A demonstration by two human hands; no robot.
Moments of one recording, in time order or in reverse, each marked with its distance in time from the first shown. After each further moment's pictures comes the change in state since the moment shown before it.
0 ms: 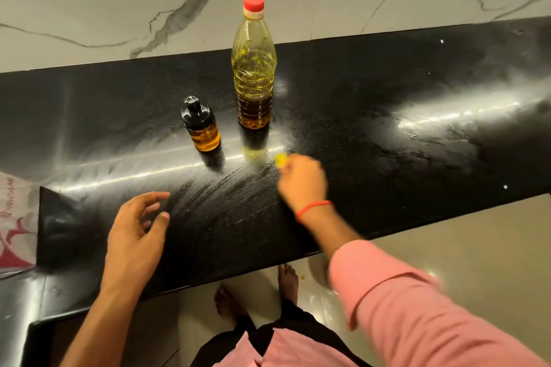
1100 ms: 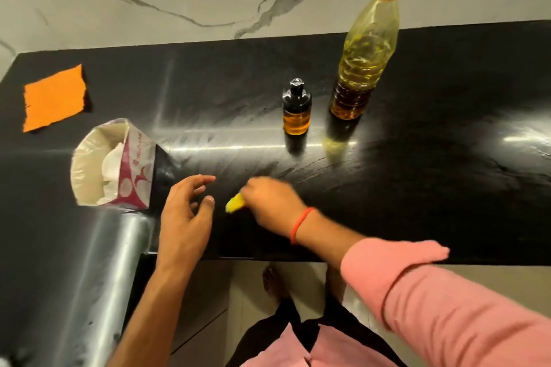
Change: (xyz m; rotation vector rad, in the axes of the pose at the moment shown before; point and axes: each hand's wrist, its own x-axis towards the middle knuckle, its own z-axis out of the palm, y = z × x) left_hand -0.019 -0.022 -0.058 -0.005 0.156 -0.031; right_hand -0.072 -0.134 0.077 -0.122 -0.356 -1.031
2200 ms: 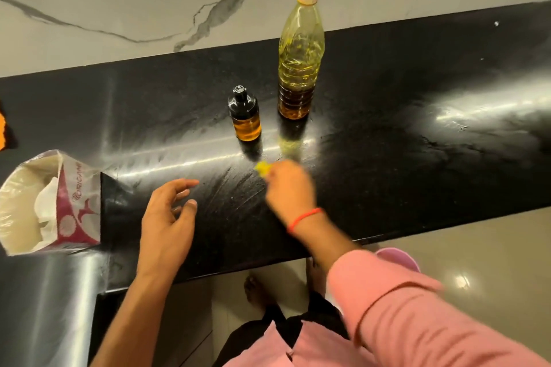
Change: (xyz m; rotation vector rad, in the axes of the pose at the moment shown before) left_hand 0.018 0.011 0.028 -0.038 -0.149 0.070; right_hand -0.045 0.050 -0.021 0.116 0.334 0.778
